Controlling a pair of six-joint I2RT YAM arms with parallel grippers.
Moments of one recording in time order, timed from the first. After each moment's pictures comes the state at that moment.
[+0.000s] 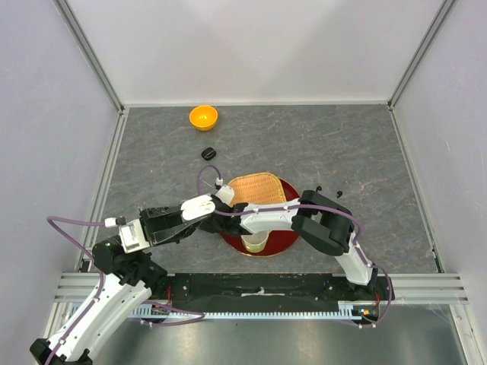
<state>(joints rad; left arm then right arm) -0.56 0.30 0.33 0.81 0.65 -0.22 1.18 2.11 1.37 -0.06 0.27 1.34</state>
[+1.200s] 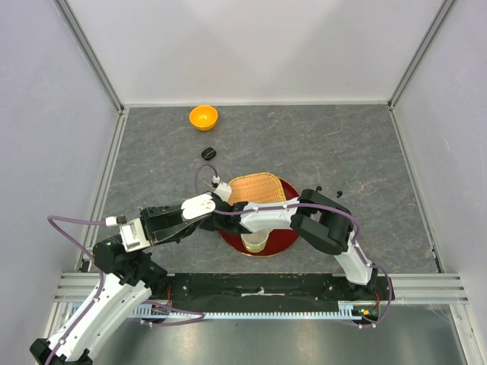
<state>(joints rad) -0.56 0.31 0.33 0.80 0.64 -0.21 1.16 2.12 1.38 -0.01 0.25 1.25</state>
